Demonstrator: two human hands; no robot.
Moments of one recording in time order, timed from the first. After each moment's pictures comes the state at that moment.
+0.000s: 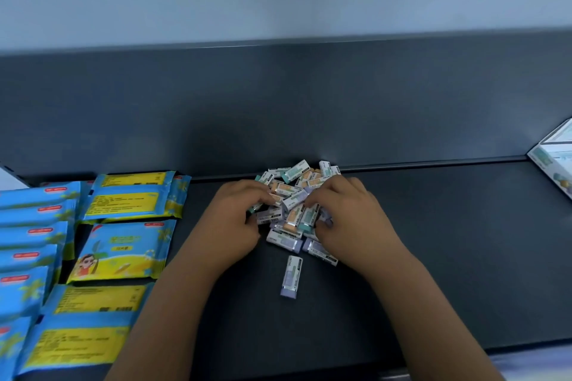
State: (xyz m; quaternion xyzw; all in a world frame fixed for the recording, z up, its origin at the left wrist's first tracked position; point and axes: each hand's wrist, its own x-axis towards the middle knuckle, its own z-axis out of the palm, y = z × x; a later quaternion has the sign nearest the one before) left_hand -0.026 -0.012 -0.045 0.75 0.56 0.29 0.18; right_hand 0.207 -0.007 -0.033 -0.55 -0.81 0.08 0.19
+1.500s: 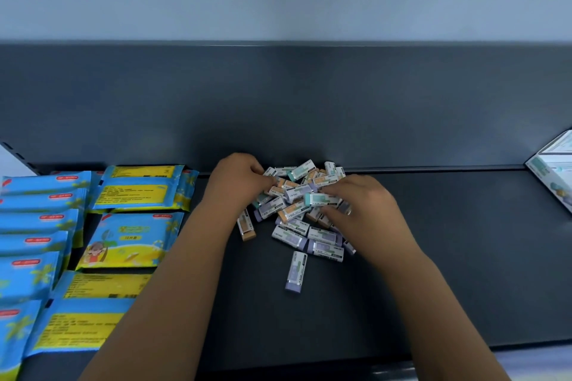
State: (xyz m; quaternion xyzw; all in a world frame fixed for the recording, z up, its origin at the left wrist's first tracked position) left_hand -0.021 0.050 -0.025 0.62 0.71 0.25 0.22; right_hand 0.217 -0.007 -0.026 -0.54 -0.79 0.07 0.28
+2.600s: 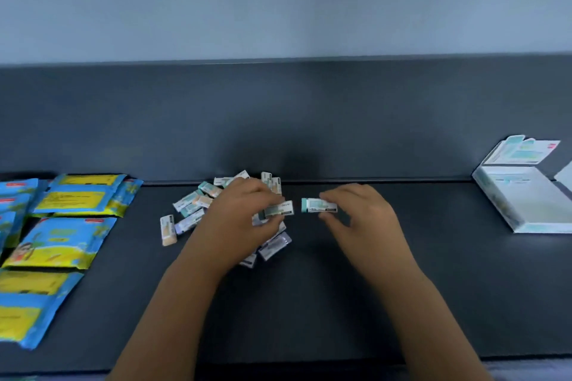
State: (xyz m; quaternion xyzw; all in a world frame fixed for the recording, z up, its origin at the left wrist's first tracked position) left_hand 0.111 -0.017 -0.015 0.79 0.51 0.33 0.05; right_hand 0.347 -0.013 -0.019 -0.50 -0.79 0.05 0.36
